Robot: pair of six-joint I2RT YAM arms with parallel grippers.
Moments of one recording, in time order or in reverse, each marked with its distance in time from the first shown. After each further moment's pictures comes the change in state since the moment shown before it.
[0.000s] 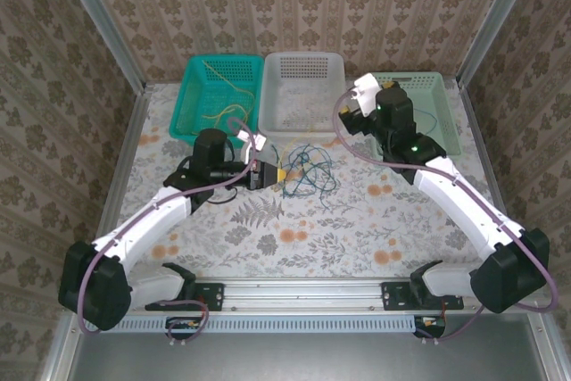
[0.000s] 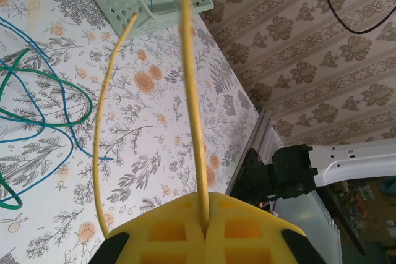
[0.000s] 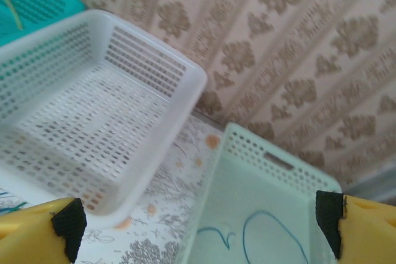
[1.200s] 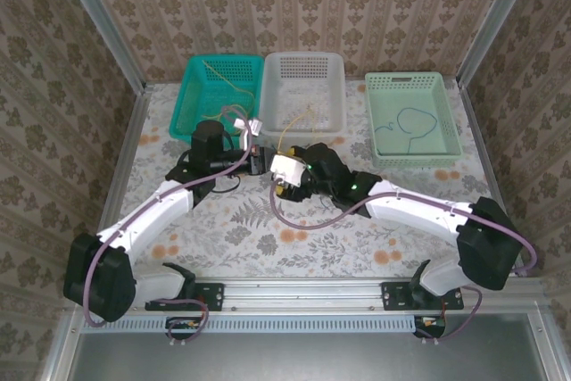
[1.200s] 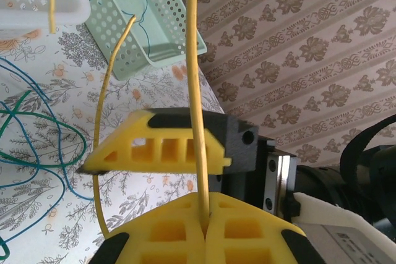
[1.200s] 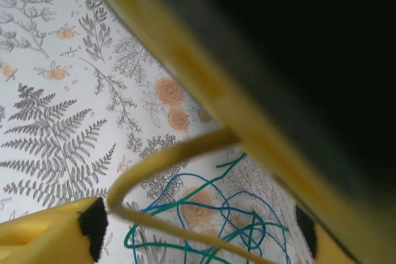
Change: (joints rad) left arm 0.025 0.058 0.035 0.164 -0.018 -0.169; right arm 0.452 0.175 -0.166 0.154 -0.281 -0.240
